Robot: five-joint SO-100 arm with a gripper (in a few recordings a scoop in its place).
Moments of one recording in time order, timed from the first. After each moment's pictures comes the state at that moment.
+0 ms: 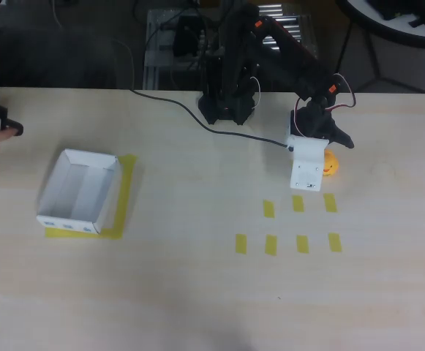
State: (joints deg) arm -53.1 85.0 102.2 81.5 -38.7
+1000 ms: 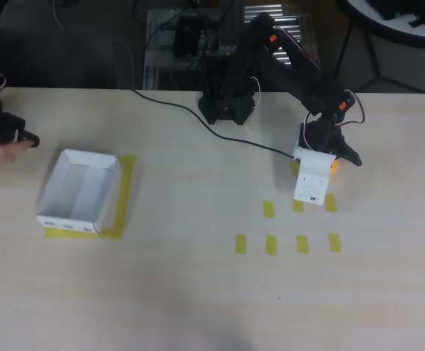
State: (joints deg) arm -53.3 72.0 92.5 77.5 -32.2
